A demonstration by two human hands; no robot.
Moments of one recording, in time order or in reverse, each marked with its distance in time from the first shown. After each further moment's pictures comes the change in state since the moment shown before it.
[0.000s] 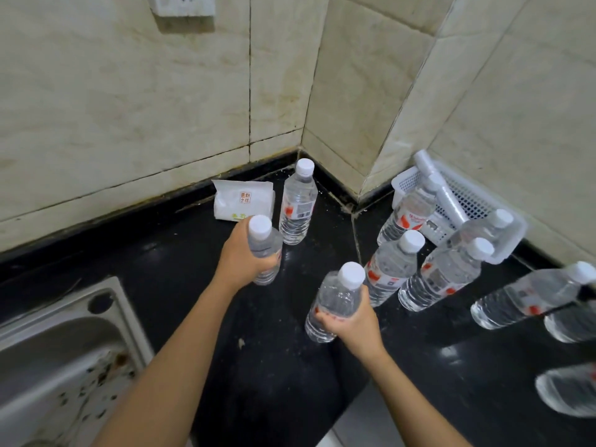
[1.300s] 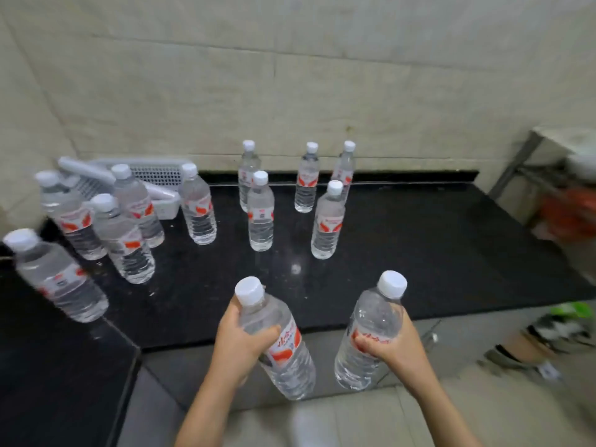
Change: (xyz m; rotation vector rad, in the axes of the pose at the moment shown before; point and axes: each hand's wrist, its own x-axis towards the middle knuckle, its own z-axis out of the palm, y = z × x) left_hand -0.341 0.116 0.236 -0.374 -0.982 0.047; right_hand -0.397 0.110 -0.249 0.248 0.915 0.254
